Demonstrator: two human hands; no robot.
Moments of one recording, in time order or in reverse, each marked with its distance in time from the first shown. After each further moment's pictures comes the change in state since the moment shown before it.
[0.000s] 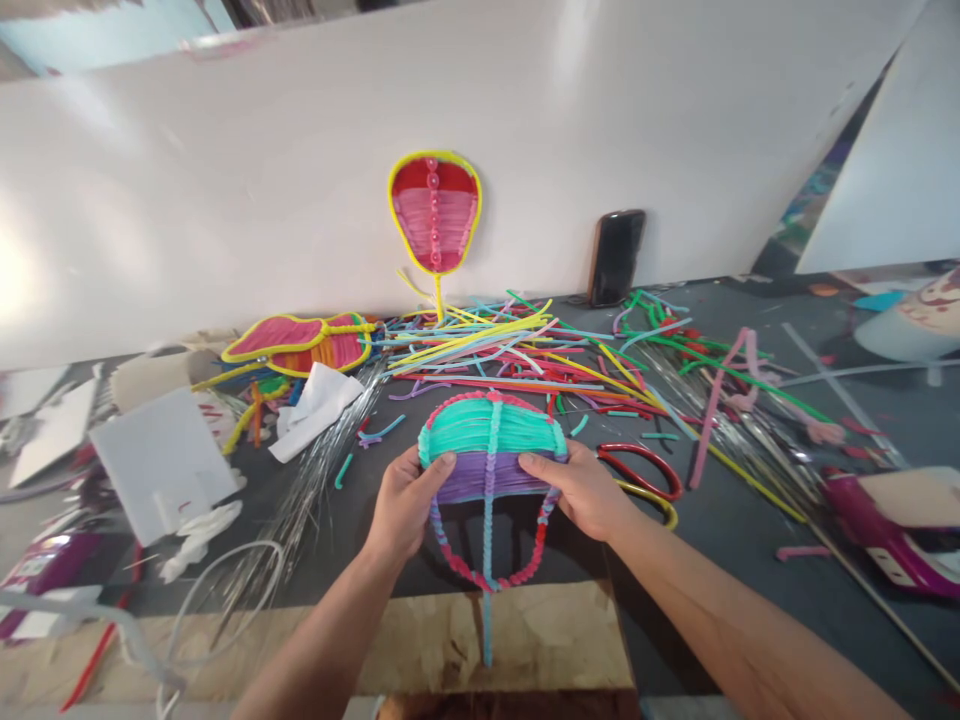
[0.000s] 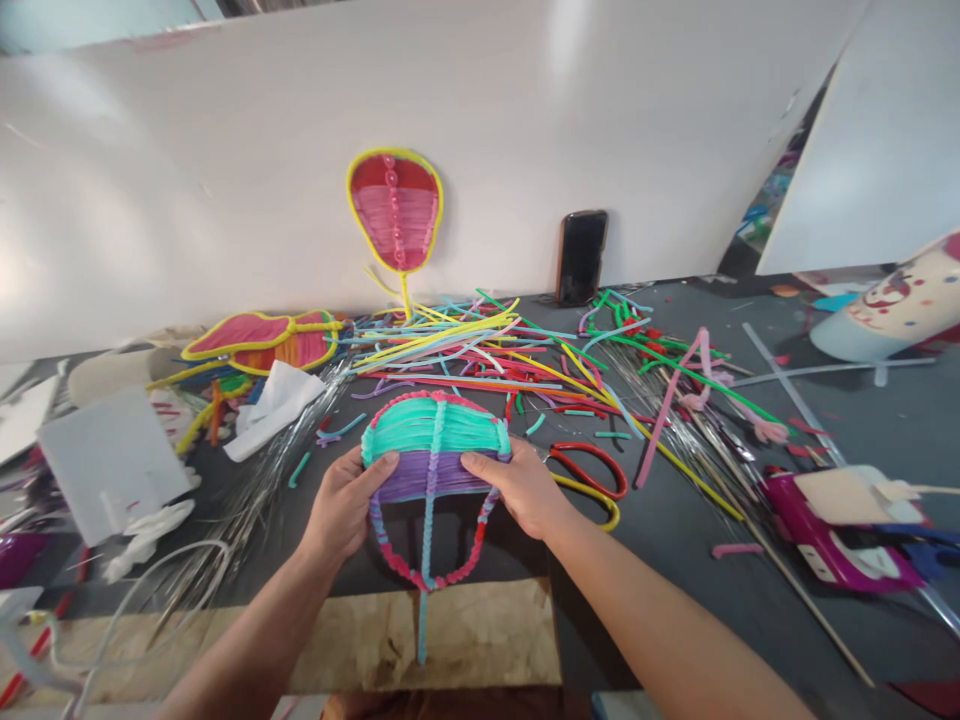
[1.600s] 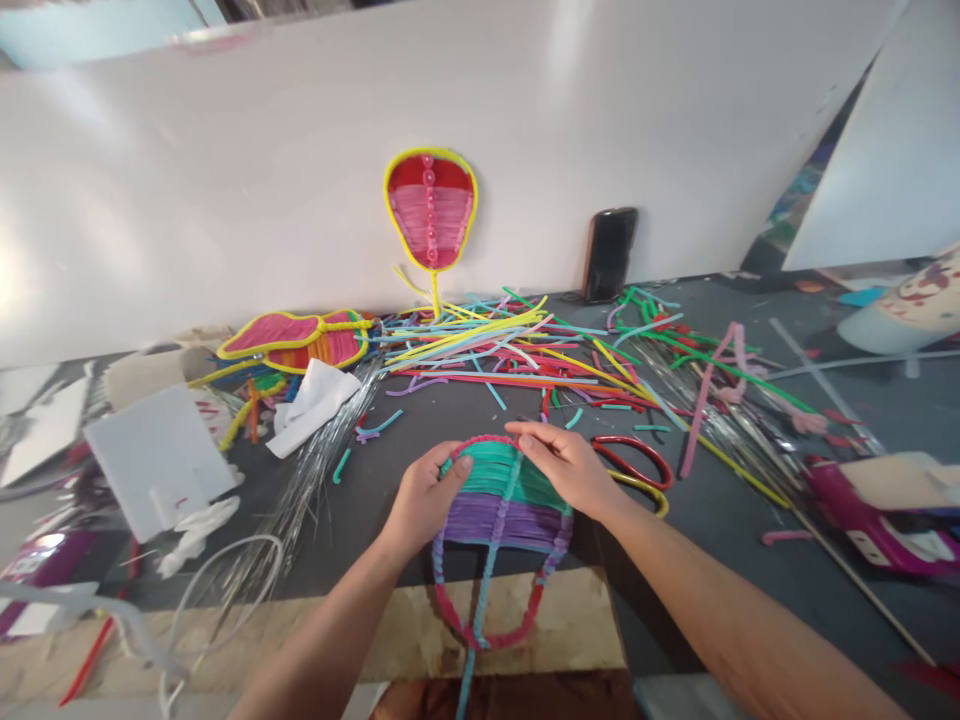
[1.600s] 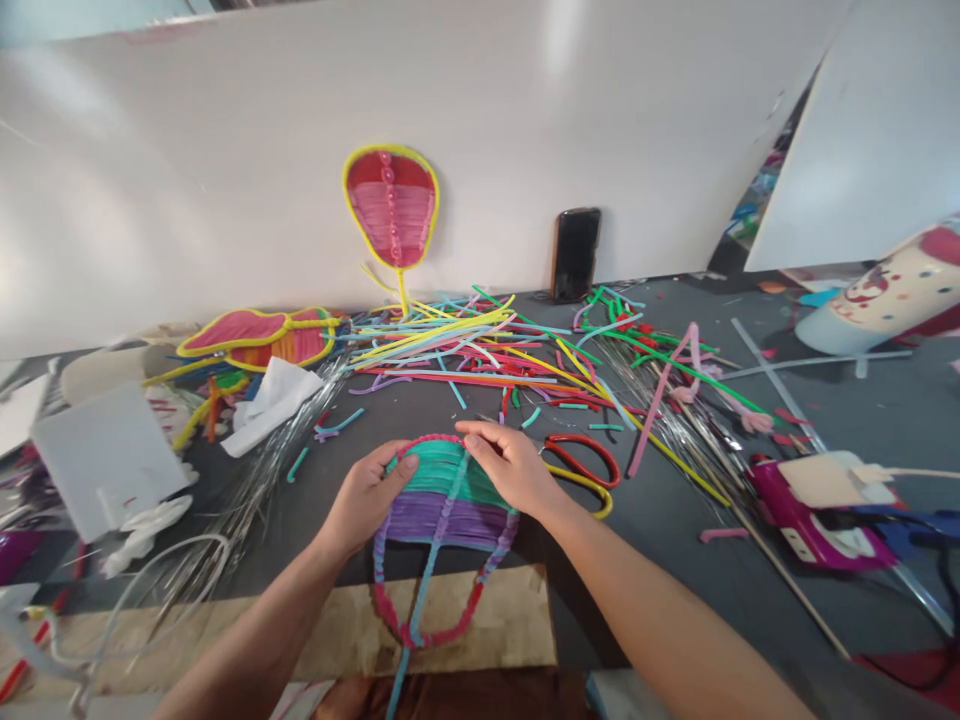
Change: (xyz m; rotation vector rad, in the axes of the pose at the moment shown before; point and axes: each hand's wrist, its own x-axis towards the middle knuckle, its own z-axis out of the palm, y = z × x) left_hand -0.001 -0.007 0.001 0.572 -0.142 0.122; right_hand 0.001 -0.010 -0.008 -0.786 0.004 -0.300
